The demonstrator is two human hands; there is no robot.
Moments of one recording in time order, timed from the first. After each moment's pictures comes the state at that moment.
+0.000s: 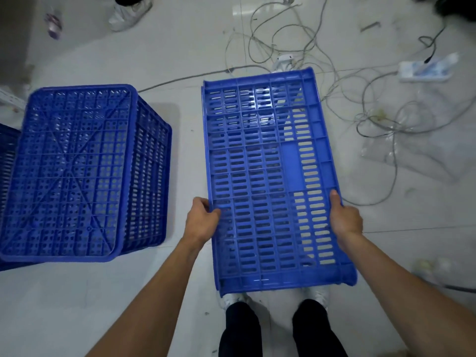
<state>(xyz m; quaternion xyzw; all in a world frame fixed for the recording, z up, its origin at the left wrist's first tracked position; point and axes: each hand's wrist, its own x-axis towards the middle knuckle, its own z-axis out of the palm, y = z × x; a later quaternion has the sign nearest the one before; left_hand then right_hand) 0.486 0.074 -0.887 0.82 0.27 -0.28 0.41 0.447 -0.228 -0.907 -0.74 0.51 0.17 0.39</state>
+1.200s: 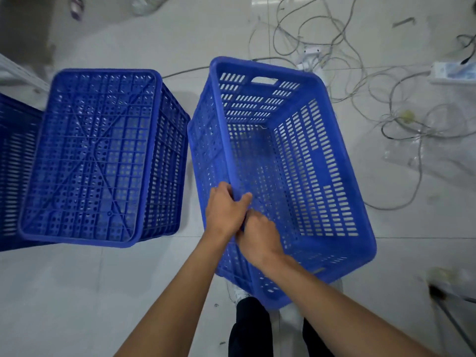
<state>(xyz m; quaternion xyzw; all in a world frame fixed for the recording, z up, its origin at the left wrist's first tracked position) 0.493 0.079 -0.870 0.88 0.22 -0.20 0.37 0.444 -0.006 -0.868 -0.91 0.06 0.28 0.30</state>
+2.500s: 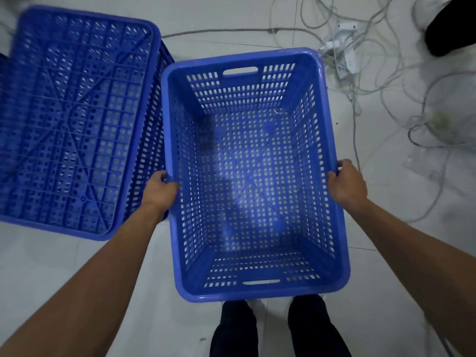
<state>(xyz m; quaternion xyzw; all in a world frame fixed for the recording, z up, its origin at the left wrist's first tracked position) 0.540 0.218 -0.979 0.77 0.42 -0.23 0.41 0.574 -0.176 -1.006 -0.92 0.25 0.22 0.22</state>
